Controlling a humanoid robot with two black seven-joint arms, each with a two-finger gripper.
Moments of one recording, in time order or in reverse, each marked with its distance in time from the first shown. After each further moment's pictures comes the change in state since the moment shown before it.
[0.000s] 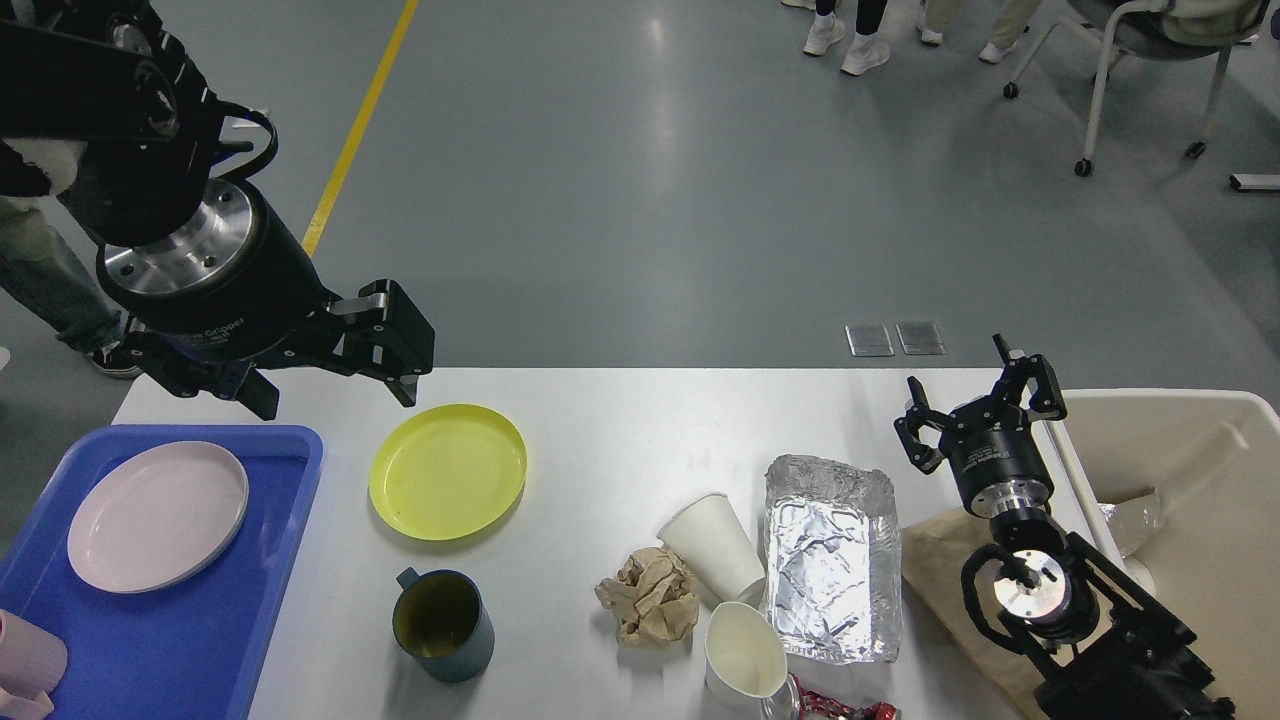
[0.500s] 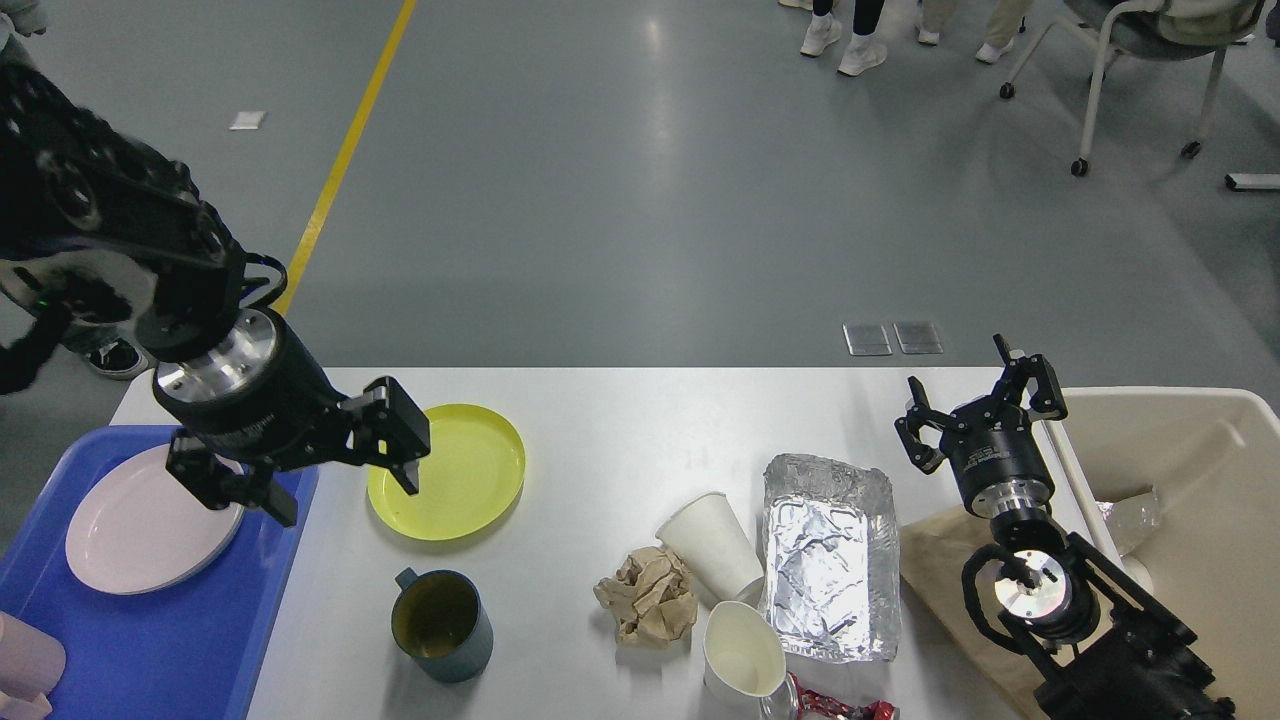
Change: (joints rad) left arm 0.401 0.048 -0.026 0.086 -0.044 0.099 -0.012; right arm 0.000 -0.001 0.000 0.000 0.000 0.000 0.000
